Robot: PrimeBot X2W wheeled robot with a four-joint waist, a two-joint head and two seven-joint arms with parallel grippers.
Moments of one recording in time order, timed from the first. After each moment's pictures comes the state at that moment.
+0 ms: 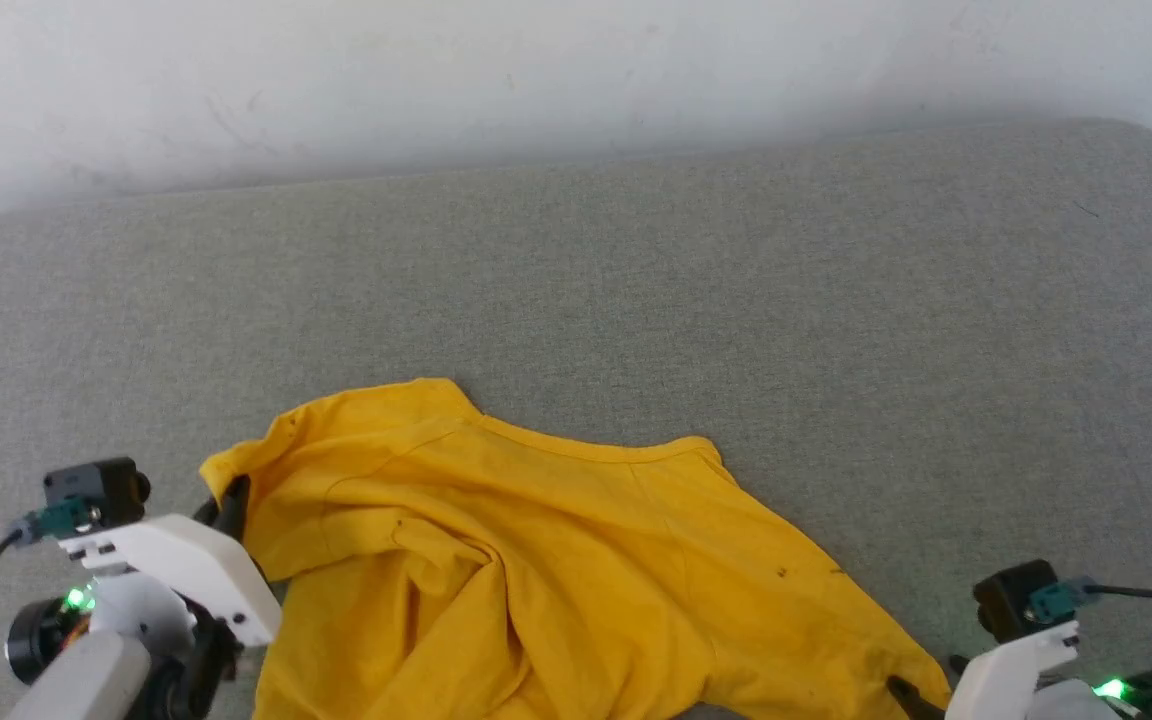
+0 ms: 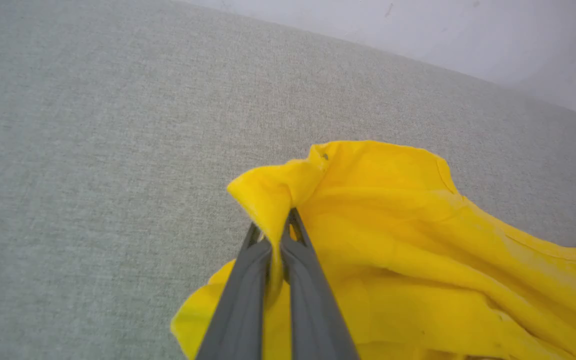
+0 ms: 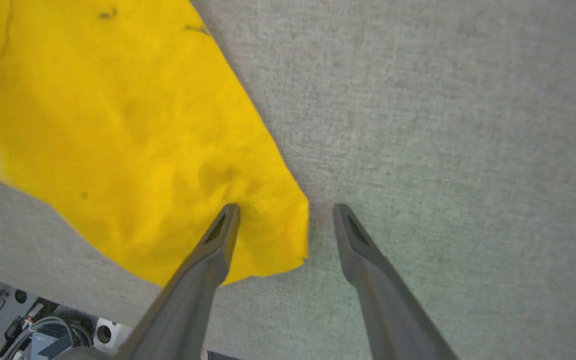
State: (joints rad) left arm -0.21 0.60 -0.46 0.18 -0.96 0.27 0.05; right arm 0.14 -0.28 0.13 -0.05 0.34 0.13 0.68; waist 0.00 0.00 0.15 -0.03
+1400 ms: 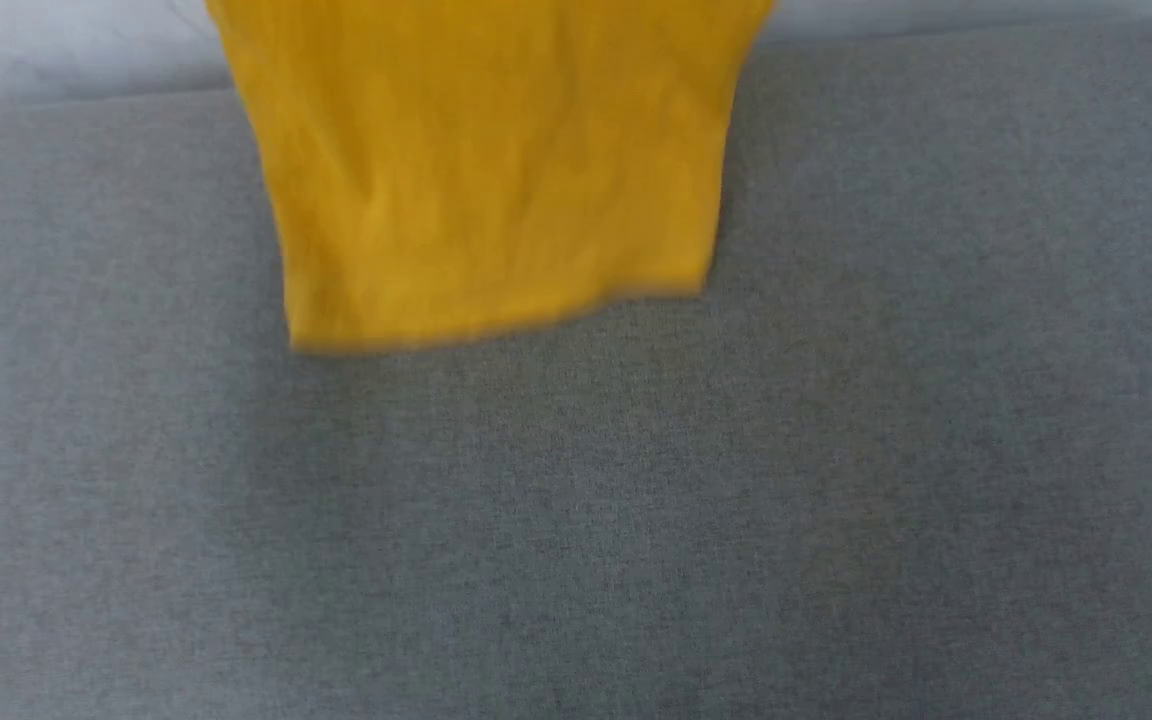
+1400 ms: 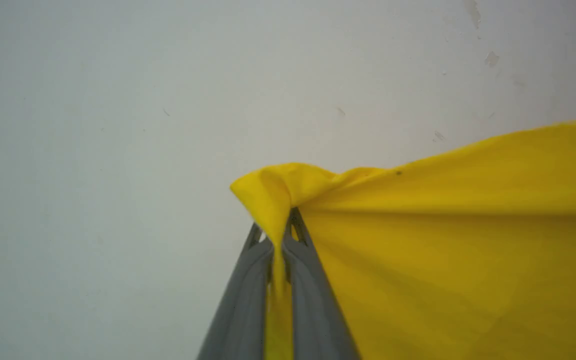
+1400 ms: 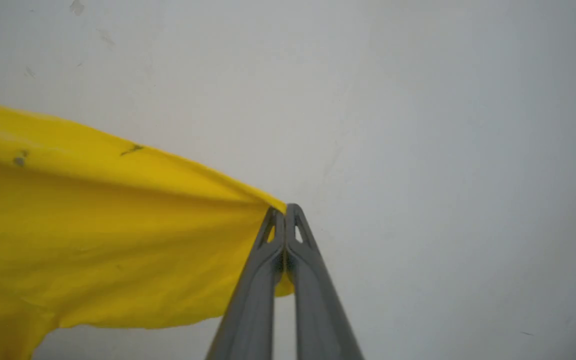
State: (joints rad) left arm -1.18 0.69 -0.38 0.44 -0.71 0.12 -0.05; right arm -1.17 -0.42 0.09 0.39 0.21 0.13 0.14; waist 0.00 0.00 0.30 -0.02
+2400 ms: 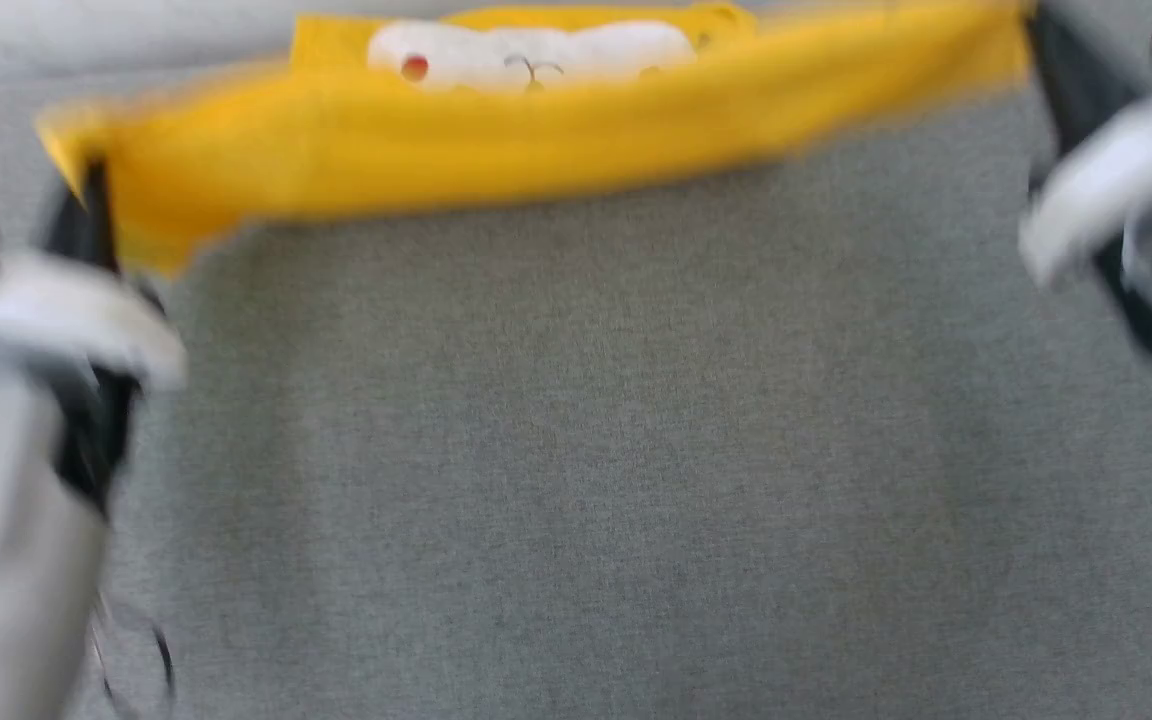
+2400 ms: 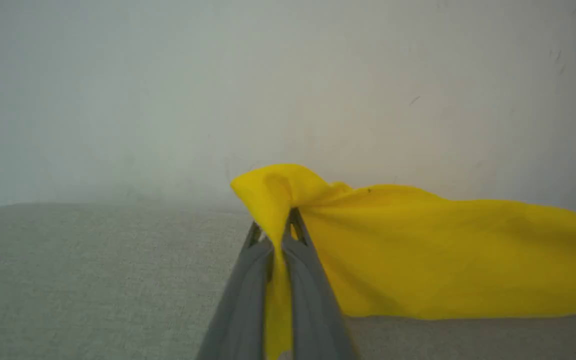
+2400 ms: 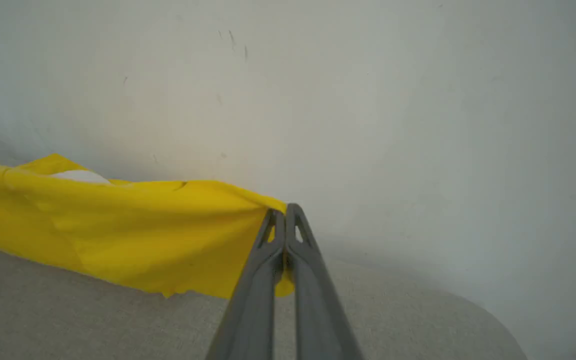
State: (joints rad) left arm -0.70 0.50 -0.31 0.61 -0.73 0.00 -0.26; right arm -0.87 -0.43 0.40 0.60 0.42 0.13 -0.14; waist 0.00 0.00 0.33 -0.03
